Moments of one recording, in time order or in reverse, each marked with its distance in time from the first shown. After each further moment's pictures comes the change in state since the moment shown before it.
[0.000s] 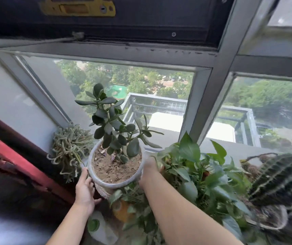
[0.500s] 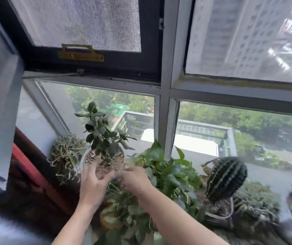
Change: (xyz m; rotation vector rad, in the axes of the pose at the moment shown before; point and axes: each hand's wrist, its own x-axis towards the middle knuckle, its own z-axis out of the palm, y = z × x) left_hand -0.166 -0.004 0.074 0.656 0.024 0.745; right_hand -0.147 -0.006 -0.088 -0.649 -0.252 -0.385
